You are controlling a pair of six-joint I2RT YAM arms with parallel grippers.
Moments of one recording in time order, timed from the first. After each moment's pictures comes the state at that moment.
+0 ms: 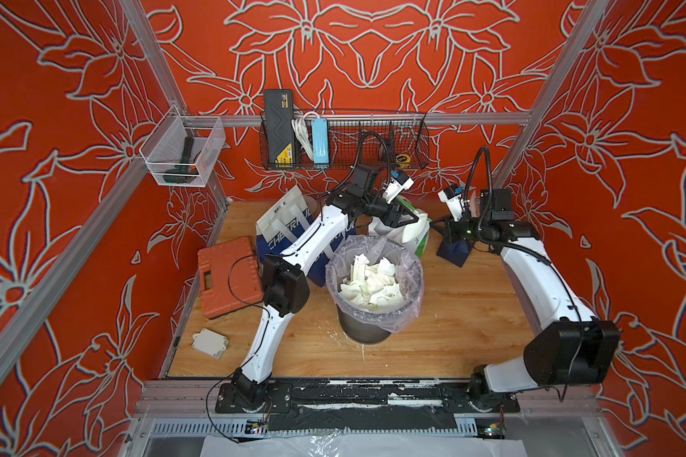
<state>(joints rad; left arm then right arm) -0.54 2.30 2.40 -0.63 0.86 0.02 0.05 1.45 1.38 -0.65 -0.60 -0.26</state>
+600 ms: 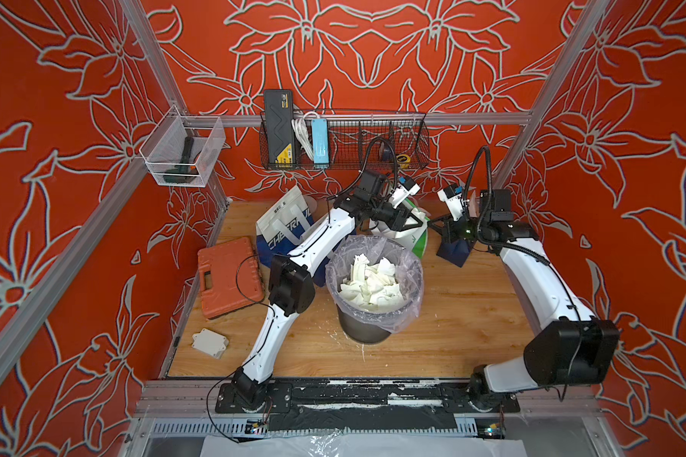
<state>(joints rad) -0.56 2.35 2.43 -0.63 0.84 0.02 0.06 1.45 1.36 -0.60 -0.65 -0.23</state>
